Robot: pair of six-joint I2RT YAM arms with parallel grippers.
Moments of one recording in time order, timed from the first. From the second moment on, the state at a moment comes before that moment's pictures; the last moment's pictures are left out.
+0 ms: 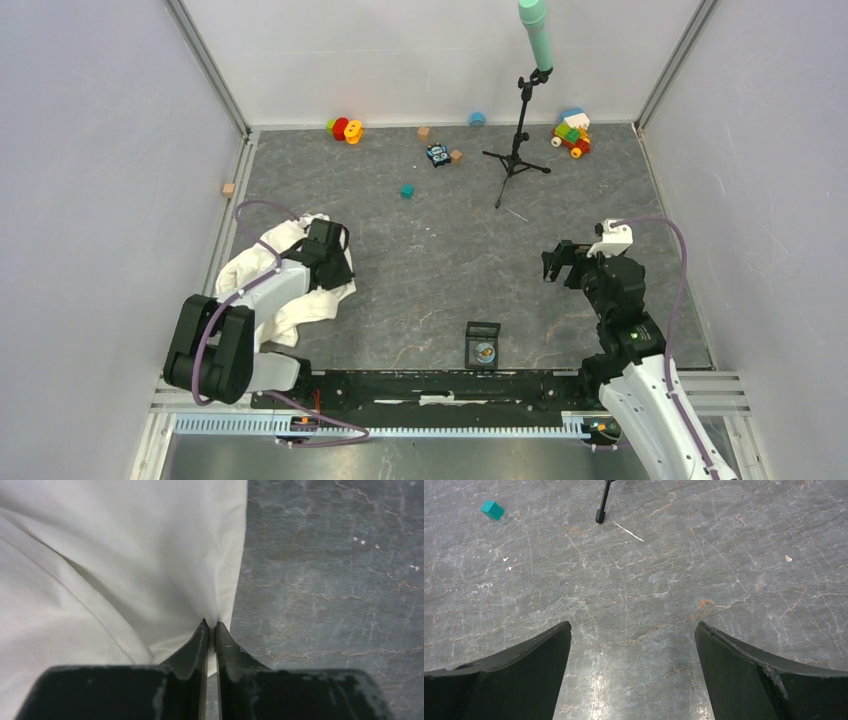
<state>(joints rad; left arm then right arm) -0.25 1.32 0.60 -0.33 -0.10 -0.61 0.20 0.48 0.37 -0.20 0.04 0.25</state>
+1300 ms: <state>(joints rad) -0.57 1.16 0.63 -0.21 -0.01 -0.61 0.26 0.84 0.38 -0.13 -0.35 0.28</state>
